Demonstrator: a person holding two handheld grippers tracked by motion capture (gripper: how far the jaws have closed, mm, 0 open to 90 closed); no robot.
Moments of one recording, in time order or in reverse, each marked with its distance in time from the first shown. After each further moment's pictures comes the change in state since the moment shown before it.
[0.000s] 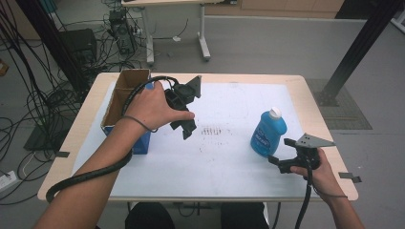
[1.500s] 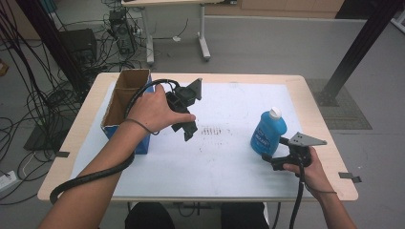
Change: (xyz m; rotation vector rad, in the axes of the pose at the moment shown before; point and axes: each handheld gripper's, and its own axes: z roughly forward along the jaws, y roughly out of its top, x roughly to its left) left arm 0.001 0.001 0.010 -0.009 -0.009 -0.003; right arm -0.002 -0.009 0.024 -0.035 0.009 0.001
